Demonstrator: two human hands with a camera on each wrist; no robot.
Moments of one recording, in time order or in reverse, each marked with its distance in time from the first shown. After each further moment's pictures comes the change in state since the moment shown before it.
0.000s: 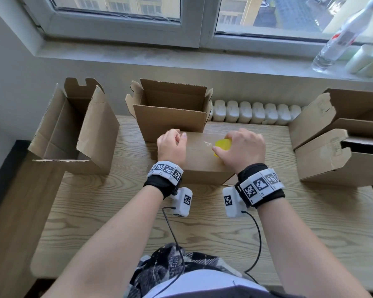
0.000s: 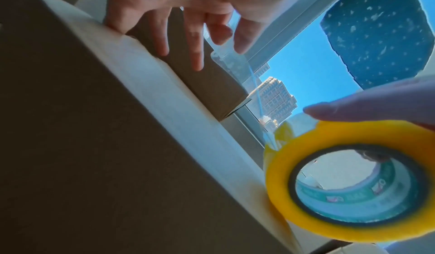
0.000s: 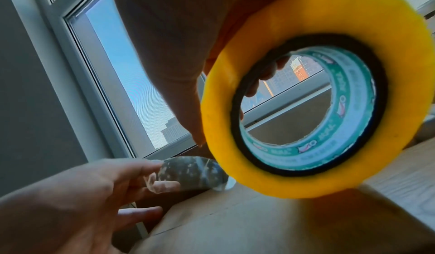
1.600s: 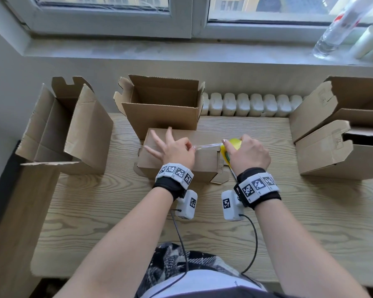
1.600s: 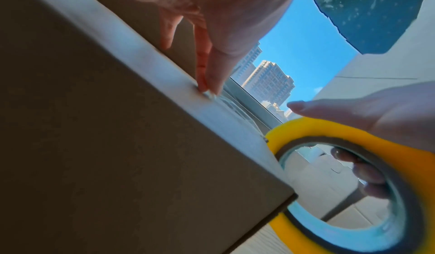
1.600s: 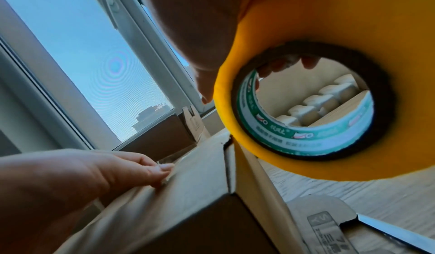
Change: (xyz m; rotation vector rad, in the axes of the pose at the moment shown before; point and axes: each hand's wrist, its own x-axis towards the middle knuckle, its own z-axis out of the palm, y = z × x) left_hand -0.016 0.017 0.042 0.510 -0.078 -0.086; right_hand 0.002 0.043 0.041 0.077 -0.113 0.320
